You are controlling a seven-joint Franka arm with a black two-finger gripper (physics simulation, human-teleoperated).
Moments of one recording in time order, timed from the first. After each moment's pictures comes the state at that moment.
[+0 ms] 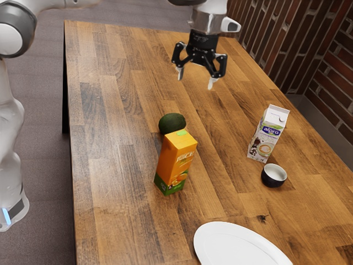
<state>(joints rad) -0.20 -0.08 0.17 -1.50 -0.11 1.46 -0.94</state>
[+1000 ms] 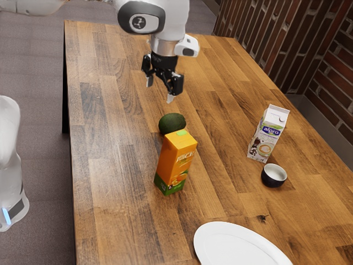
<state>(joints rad) -0.04 -0.42 0.04 -2.07 0.10 1.76 -0.54</state>
